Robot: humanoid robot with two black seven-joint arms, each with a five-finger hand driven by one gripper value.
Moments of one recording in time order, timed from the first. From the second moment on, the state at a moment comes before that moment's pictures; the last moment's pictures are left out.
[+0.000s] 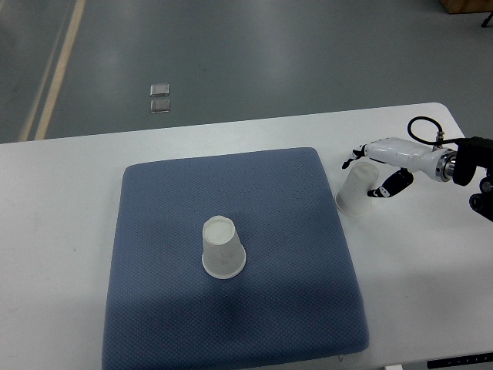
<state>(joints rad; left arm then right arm) -0.03 0.00 -0.12 -0.16 0.11 0.06 0.09 0.77 -0.62 0.42 0.98 -1.67 0.07 0.37</state>
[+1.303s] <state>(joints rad) -0.03 0.00 -0.12 -0.16 0.11 0.06 0.09 1.01 -0.78 0.42 1.29 -1.55 0.11 0.37</state>
